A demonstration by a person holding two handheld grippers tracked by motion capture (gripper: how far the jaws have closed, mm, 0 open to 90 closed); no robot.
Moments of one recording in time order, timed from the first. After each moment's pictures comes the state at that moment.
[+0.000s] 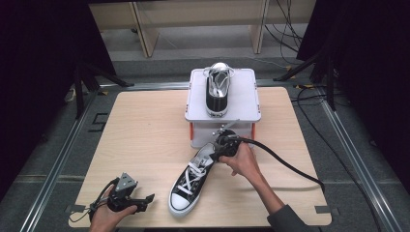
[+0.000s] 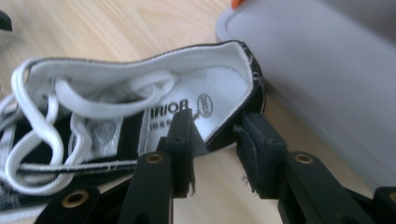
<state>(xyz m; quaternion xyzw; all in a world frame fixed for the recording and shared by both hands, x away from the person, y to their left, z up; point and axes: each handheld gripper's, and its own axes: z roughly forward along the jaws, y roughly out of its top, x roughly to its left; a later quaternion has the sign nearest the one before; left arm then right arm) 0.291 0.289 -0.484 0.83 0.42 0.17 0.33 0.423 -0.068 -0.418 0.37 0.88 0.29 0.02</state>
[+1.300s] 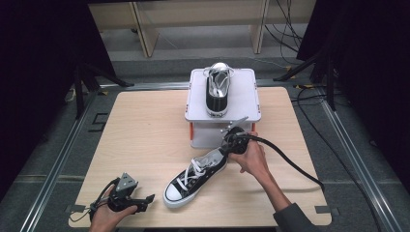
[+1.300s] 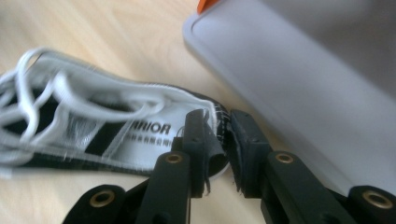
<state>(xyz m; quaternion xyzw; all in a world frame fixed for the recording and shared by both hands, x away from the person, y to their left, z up) 0.289 0.285 -0.485 0.82 0.43 0.17 0.33 0.422 -0.086 -0.404 0.36 0.89 0.29 0.07</state>
